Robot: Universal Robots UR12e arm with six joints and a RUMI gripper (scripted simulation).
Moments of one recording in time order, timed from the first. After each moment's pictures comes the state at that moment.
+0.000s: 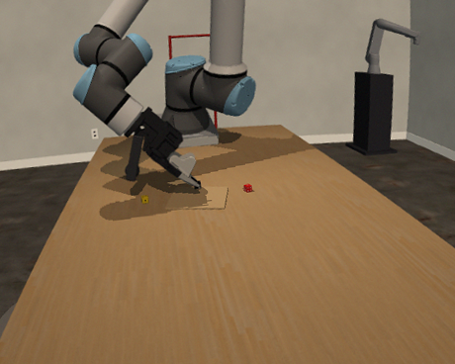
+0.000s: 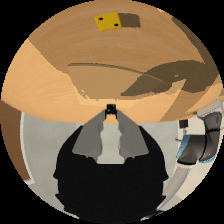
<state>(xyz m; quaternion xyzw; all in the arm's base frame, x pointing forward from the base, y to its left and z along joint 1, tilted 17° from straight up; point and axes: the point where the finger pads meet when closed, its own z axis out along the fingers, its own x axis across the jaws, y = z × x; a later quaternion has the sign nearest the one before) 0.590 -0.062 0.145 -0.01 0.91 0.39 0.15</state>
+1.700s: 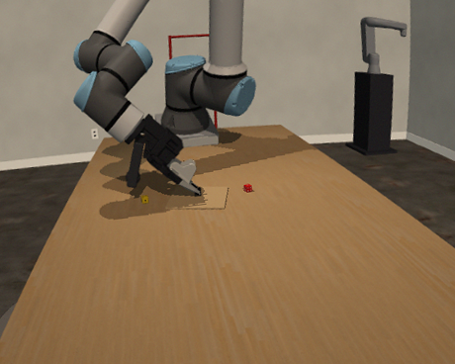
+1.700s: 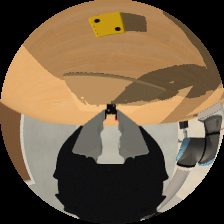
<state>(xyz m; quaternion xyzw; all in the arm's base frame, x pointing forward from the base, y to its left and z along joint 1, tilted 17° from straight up) 0.595 -0.062 0.129 -0.01 0.91 0.39 0.15</state>
